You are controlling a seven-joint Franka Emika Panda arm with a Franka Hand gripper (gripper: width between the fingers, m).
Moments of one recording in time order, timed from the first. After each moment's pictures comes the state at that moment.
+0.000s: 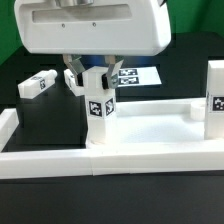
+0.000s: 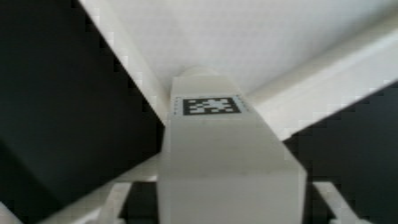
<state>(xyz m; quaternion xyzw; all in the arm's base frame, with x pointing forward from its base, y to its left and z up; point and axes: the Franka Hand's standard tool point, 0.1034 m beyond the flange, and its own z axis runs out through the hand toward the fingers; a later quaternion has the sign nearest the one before) 0.654 -0.065 0.112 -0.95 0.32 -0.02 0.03</state>
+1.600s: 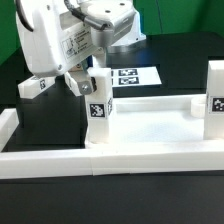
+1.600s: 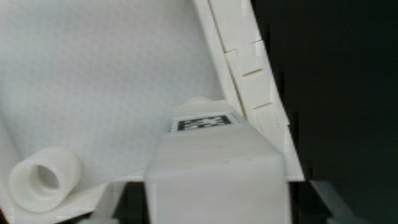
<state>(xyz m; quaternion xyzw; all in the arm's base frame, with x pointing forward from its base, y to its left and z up) 0.651 -0.067 0.111 -0.56 0.83 0.04 0.07</state>
